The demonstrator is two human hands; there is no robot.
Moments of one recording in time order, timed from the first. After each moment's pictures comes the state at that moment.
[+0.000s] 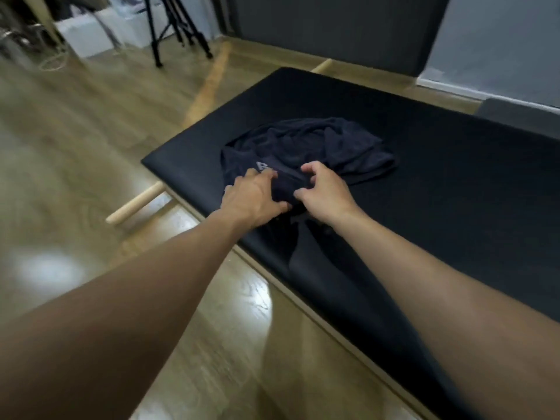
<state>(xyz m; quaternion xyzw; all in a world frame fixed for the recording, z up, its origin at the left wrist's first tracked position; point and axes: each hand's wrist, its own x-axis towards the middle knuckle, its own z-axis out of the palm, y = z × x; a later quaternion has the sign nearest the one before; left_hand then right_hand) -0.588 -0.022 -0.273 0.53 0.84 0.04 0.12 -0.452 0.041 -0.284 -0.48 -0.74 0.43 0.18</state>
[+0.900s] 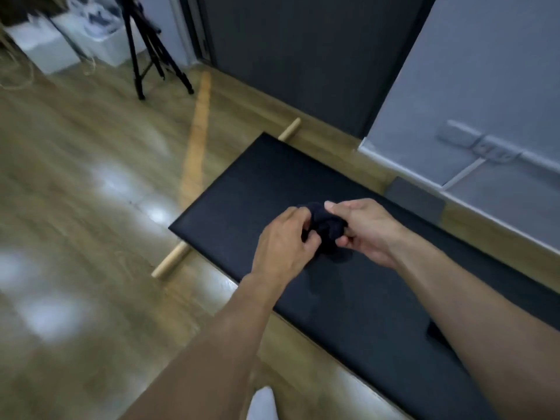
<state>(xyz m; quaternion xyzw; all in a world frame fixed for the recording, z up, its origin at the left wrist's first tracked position) -0.552 -0.029 0.086 0.58 0.74 0.28 0.19 -0.424 0.051 0.124 -0.56 -0.47 0.67 0.14</state>
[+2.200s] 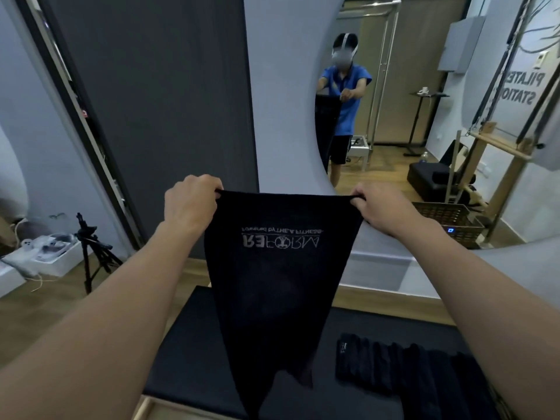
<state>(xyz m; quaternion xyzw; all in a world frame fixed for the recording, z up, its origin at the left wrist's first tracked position) -0.459 -0.131 0.677 0.69 0.67 0.22 -0.13 -0.132 -0.123 0.665 -0.64 -0.75 -0.02 0.19</state>
